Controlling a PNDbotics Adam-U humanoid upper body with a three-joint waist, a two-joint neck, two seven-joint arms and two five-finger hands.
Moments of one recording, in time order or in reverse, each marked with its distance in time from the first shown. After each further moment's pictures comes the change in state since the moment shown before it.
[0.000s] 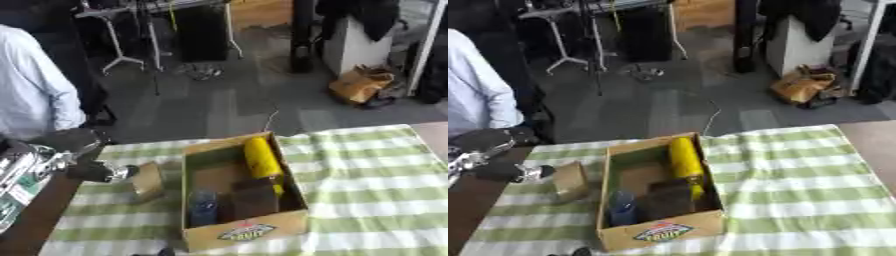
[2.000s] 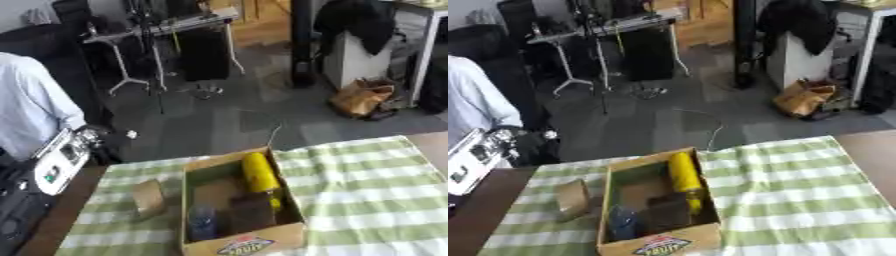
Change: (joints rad) left arm -0.409 -0.194 -0.153 0.522 0.483 0.599 0.152; right arm 0.021 -0.023 0.024 0.000 -0.007 0.014 0.028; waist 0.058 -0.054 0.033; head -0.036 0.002
